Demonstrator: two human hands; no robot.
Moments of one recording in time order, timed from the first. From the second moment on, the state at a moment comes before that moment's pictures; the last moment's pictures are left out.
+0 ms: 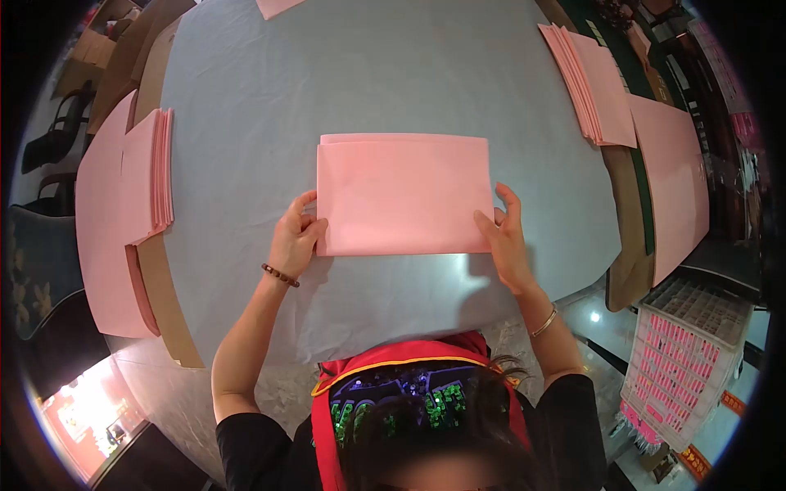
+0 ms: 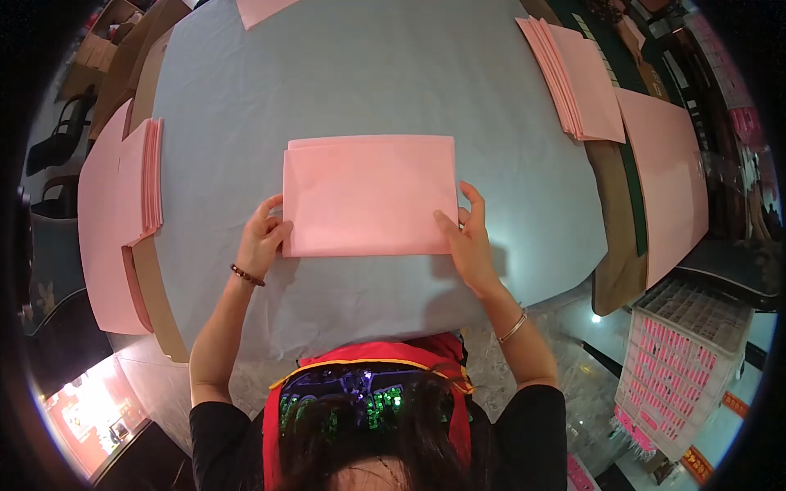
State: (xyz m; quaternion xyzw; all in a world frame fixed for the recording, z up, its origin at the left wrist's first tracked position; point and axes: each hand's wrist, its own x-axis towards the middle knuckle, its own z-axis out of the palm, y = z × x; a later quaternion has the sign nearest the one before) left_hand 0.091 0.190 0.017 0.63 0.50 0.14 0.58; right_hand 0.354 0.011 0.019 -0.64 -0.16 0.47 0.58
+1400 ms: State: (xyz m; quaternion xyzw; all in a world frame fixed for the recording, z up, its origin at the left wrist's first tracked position) left_hand 0.080 0.175 0.020 0.62 0.51 0.19 0.56; right_hand 0.358 -0.011 -0.006 -0.79 -0.28 0.30 0.46
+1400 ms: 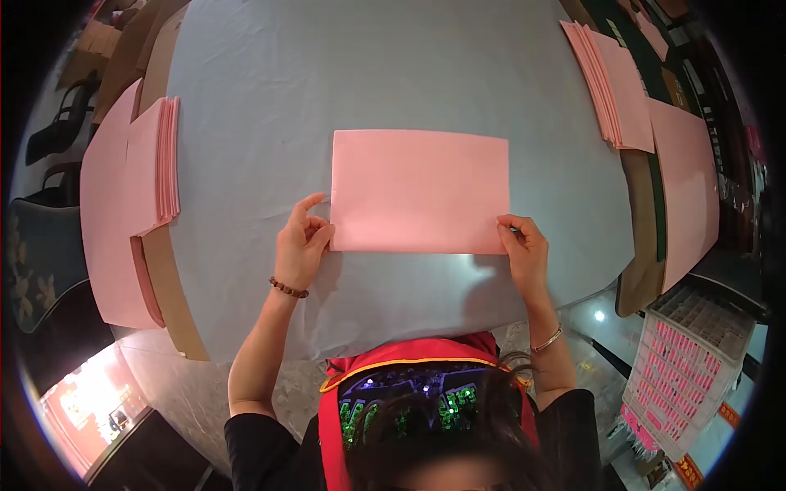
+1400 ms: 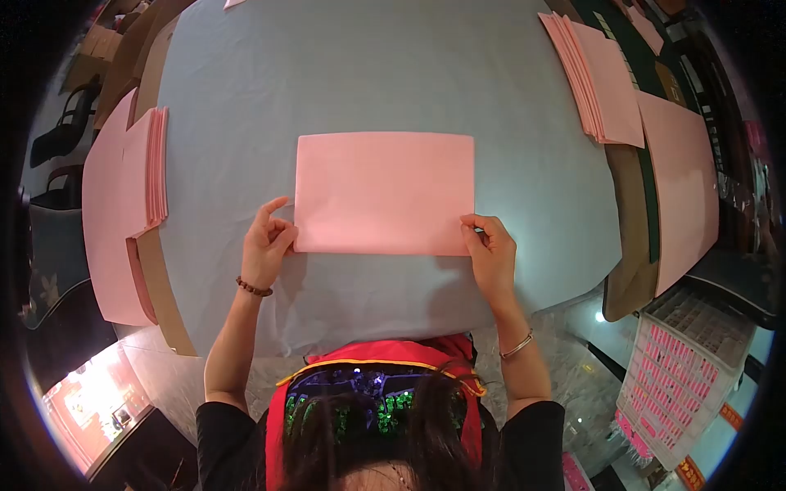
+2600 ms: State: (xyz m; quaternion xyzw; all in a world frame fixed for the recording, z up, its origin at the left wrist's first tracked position) left_hand 0.132 0.158 -0.003 0.94 0.32 0.09 0.09; right_hand 0.359 -0.011 -0.002 -0.78 -0.29 0.29 0.46
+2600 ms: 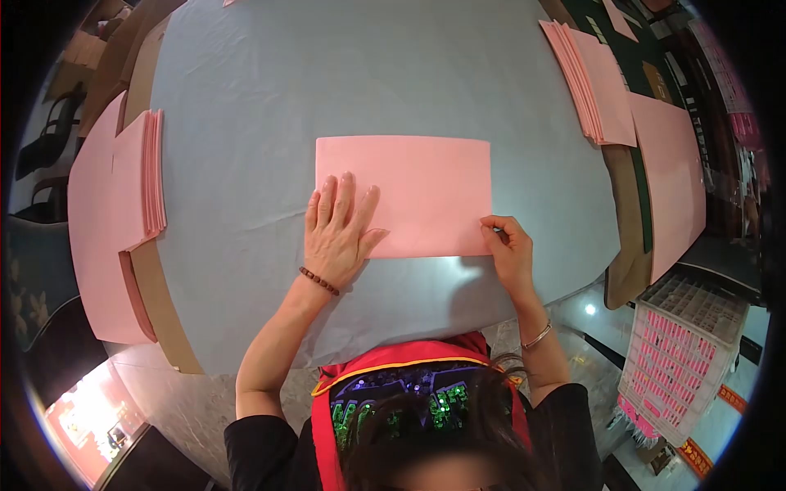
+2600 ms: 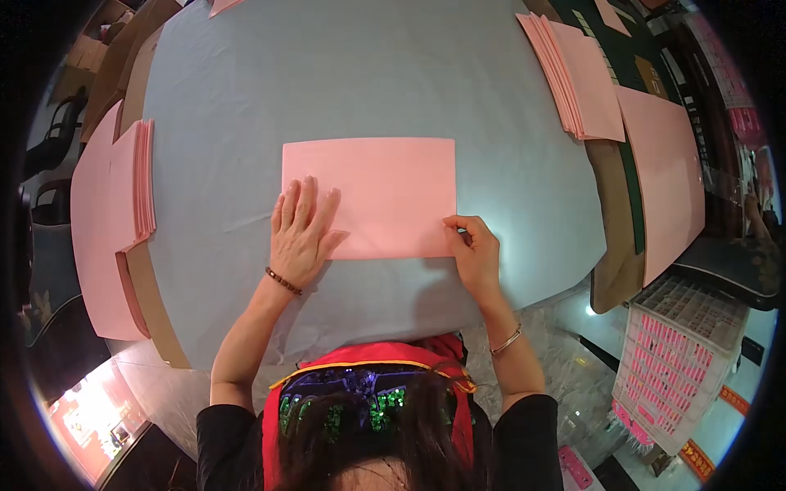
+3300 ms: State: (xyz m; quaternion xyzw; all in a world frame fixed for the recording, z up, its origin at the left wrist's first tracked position) left_hand 0.131 0.155 -0.012 0.93 0.35 0.06 0.09; right_hand 0.349 -0.009 0.007 -0.78 -0.31 0.26 0.48
